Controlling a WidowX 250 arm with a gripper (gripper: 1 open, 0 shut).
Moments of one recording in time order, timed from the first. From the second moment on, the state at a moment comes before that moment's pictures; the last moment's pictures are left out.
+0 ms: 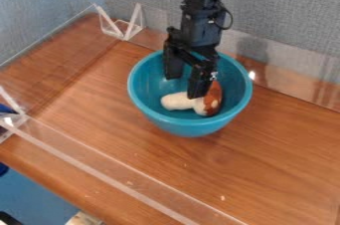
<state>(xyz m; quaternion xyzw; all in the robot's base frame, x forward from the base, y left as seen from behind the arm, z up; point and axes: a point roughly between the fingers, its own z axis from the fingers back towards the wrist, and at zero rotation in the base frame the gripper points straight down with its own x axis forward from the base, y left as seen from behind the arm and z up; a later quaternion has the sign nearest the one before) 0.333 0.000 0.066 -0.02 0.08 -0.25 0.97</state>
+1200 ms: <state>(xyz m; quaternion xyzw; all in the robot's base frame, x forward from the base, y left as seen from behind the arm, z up) 0.332 -0.007 0.058 -0.03 0.08 -0.25 0.96</state>
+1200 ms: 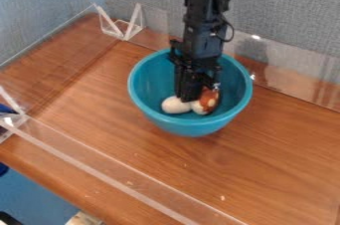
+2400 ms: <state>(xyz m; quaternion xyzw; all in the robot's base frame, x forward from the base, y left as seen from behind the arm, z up) 0.308 0.048 0.150 0.01 0.00 -0.21 0.98</state>
